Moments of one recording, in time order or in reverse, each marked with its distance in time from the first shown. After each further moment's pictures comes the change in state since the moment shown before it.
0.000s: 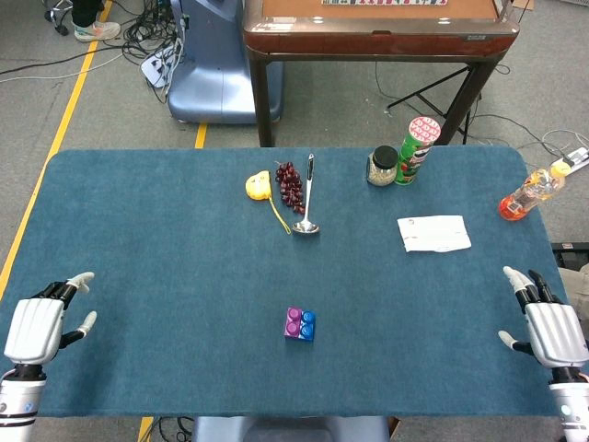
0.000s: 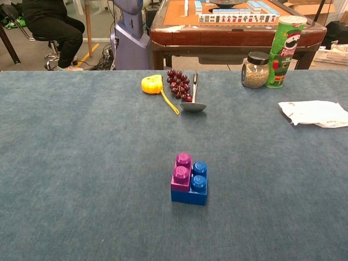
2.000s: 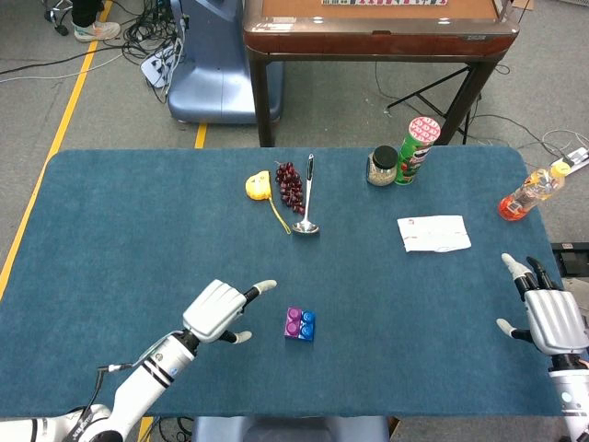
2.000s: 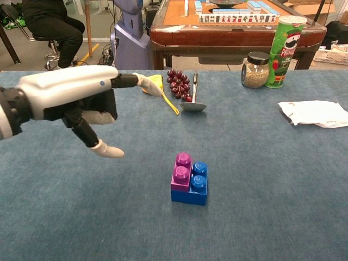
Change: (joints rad) left arm -0.470 -0.200 -0.097 -0.332 -0.219 -0.557 0.338; right arm 0.040 0.040 0.030 -0.038 0.014 -0.025 0.010
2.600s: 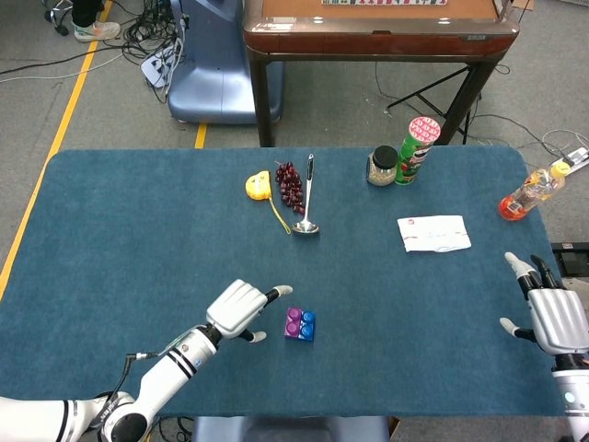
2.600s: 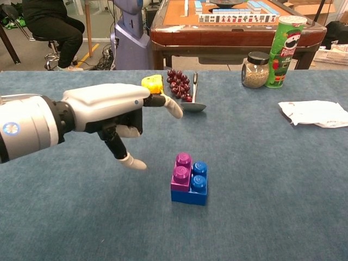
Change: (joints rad) left arm -0.119 -0.084 0.006 0.074 -0.147 -0.051 0.070; right arm -0.001 0.022 0.003 -0.024 0.007 0.007 -0.014
